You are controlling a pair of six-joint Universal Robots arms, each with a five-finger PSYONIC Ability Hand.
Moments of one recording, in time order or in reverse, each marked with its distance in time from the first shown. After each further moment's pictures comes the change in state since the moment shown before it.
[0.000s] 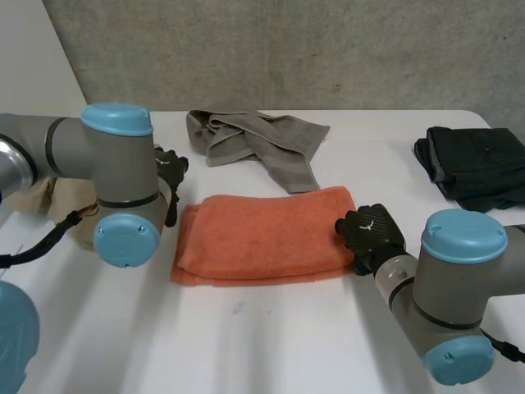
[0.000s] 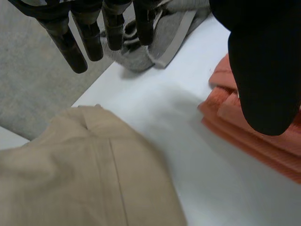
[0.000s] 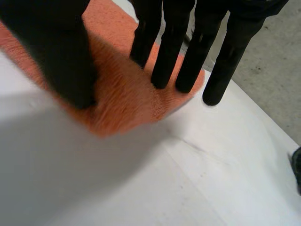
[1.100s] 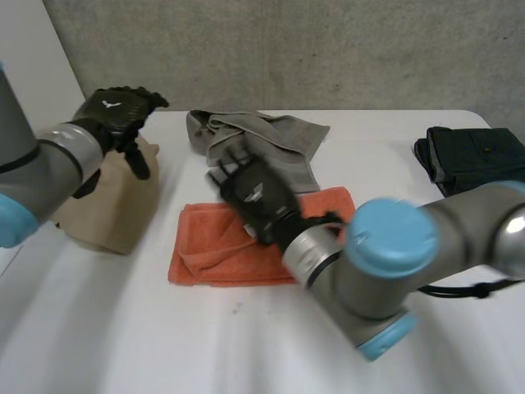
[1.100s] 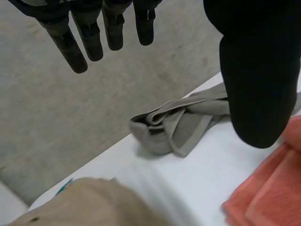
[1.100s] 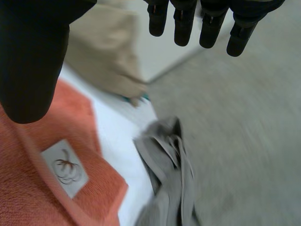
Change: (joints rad) left arm 0.223 0.383 -0.269 0.092 0.450 -0.186; right arm 0.258 0.038 -0.272 -0.113 -0.197 -0.149; left_hand 0.000 0.000 0.000 0.000 0.000; right_hand -0.775 -0.828 -0.813 -0.809 -0.778
